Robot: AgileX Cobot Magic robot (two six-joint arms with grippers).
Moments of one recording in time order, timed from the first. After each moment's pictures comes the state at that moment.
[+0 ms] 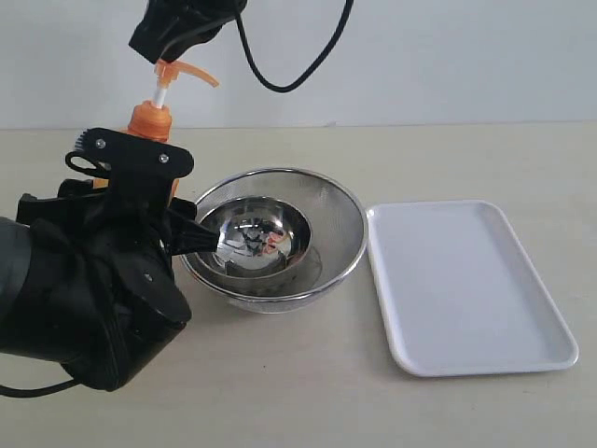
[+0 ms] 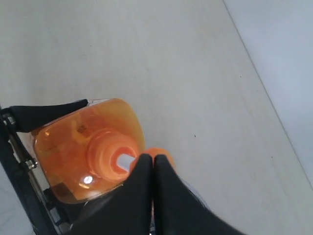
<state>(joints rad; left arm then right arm) -0.85 1.85 -0.77 1.69 1.12 -2.10 0.71 2.11 -2.31 0.30 1.15 -0.67</state>
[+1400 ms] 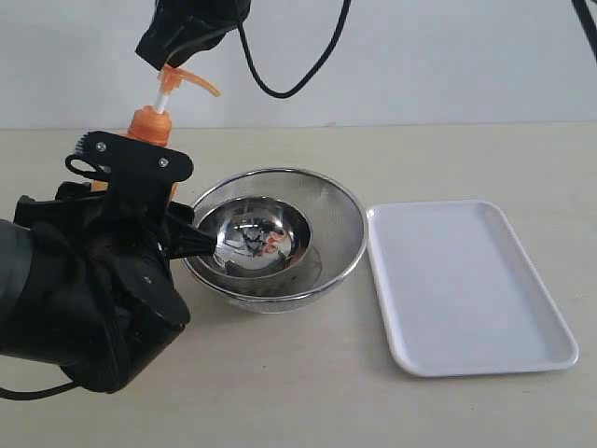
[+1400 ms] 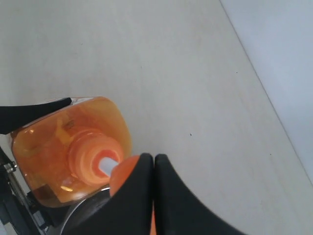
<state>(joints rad) -0.85 1.85 -0.76 1.68 1.12 -2.09 0.70 2.14 -2.33 0.30 1.14 -0.66</state>
